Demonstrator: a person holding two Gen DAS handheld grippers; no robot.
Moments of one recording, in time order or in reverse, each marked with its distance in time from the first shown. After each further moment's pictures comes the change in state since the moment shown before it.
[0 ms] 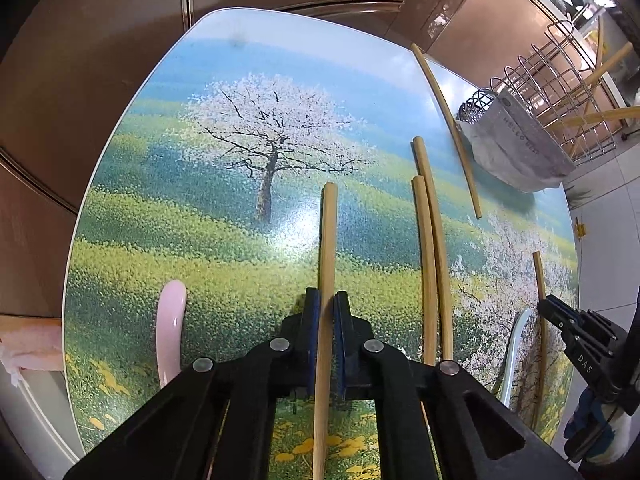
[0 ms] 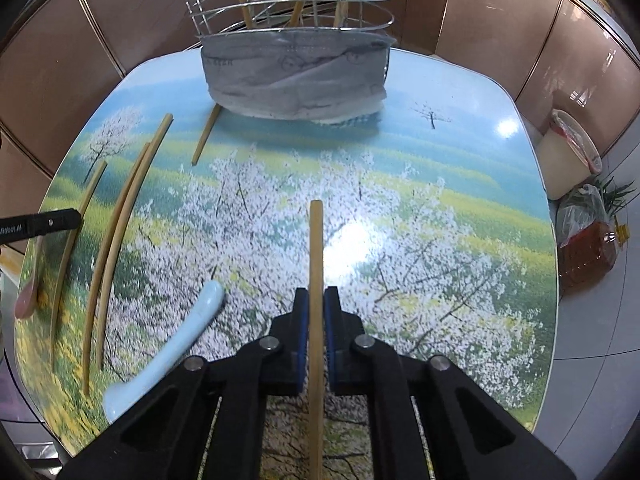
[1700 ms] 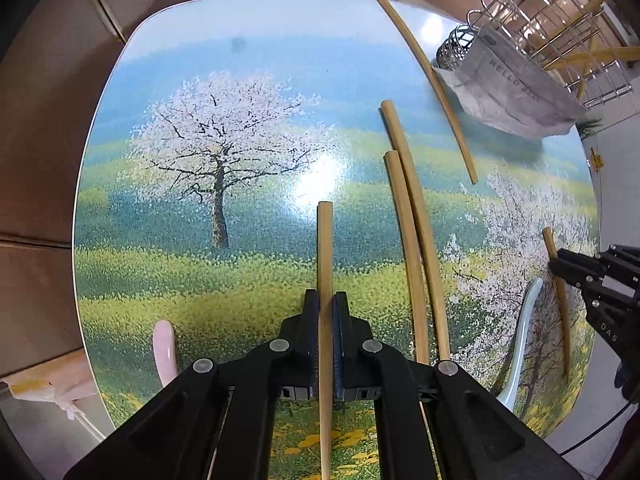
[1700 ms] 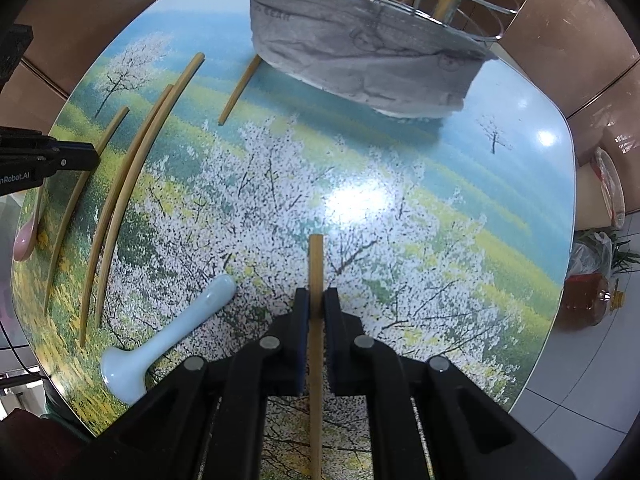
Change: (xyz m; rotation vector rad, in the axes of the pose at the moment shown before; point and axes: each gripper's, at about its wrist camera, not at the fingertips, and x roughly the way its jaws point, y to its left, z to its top) left arm 0.033 -0.063 0.041 0.176 0.181 0.096; right arm 0.026 0.039 0.086 -0.227 0.220 0.033
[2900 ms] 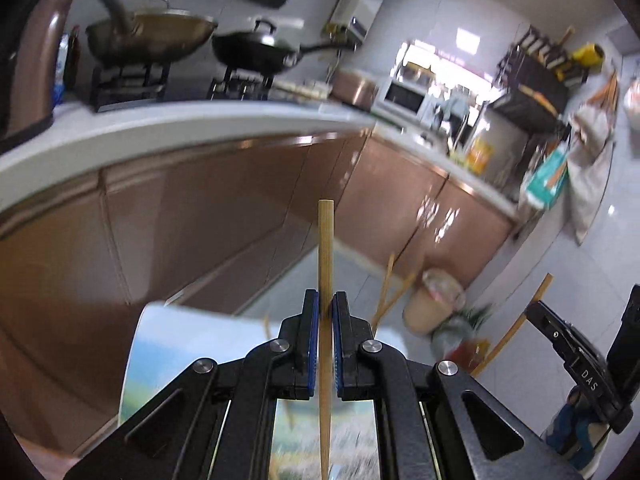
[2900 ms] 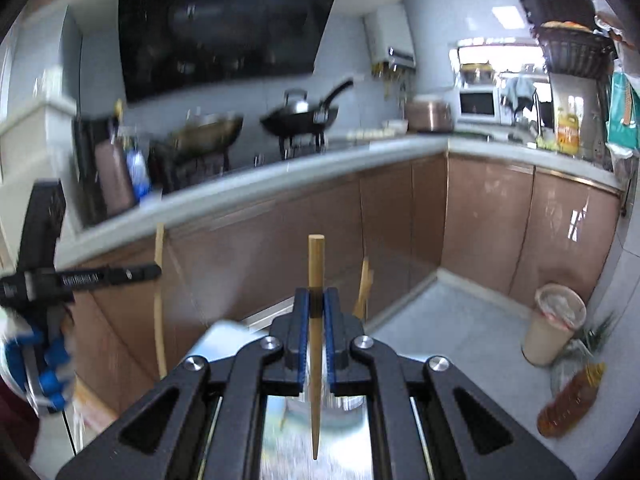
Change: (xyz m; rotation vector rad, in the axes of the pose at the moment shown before) left arm -0.298 -0.036 0.030 -0.037 -0.839 -0.260; right arm -0.326 -0.046 -0.021 0.195 -1.048 -0.008
